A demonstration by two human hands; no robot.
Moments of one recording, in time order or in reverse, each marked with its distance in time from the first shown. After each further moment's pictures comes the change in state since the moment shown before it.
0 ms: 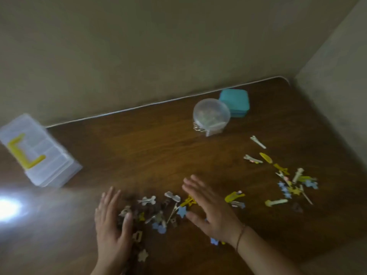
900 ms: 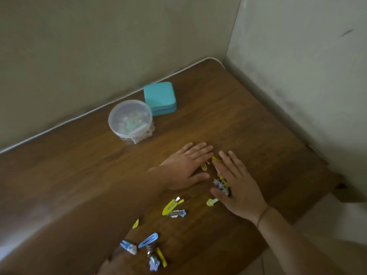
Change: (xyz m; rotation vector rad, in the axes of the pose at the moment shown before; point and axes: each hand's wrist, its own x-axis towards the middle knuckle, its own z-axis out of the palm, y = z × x) left_hand 0.114 0.219 0.269 0.588 -1.005 1.099; right_hand -0.113 0.167 -0.087 -0.285 0.179 0.484
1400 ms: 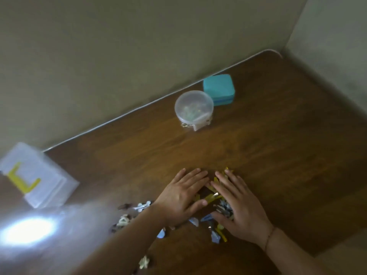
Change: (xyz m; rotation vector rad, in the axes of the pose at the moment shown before) left_hand -0.204 0.004 0.048 -0.170 0.210 -0.252; right_hand -0.018 -0.141 0.050 0.138 -0.105 -0.253
